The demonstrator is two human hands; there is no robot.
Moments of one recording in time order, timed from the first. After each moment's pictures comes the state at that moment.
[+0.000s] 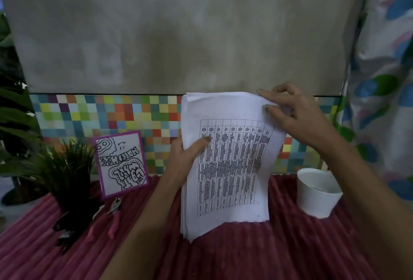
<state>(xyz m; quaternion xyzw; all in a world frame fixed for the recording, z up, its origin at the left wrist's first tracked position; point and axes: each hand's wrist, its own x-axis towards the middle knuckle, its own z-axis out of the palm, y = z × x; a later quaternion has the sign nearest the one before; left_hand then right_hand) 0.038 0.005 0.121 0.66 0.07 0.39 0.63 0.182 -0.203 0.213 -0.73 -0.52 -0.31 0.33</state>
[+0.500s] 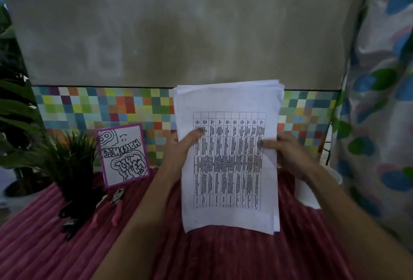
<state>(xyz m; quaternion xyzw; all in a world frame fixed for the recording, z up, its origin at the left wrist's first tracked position) 0.031 0.011 0.114 0.63 0.07 0.39 0.67 0.190 -0.195 0.126 -0.66 -0.34 0.13 0.66</state>
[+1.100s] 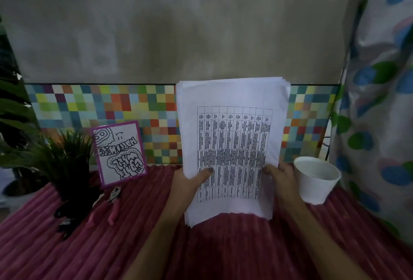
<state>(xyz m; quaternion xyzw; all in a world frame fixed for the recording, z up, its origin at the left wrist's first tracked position) 0.027 -0.015 0.039 0.67 0.14 0.35 0.65 0.156 -0.189 0.052 -0.63 -0.22 0.01 0.75</state>
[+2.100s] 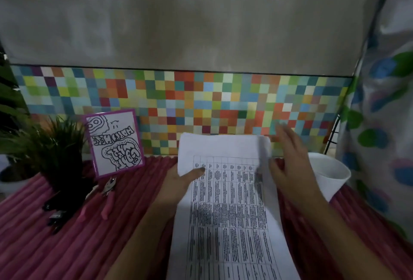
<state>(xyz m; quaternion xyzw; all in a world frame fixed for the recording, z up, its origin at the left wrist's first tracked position) 0.032 0.012 0.022 0.64 0.18 0.25 0.70 0.156 -0.202 0.076 -0.80 -0.40 -0.25 0.38</state>
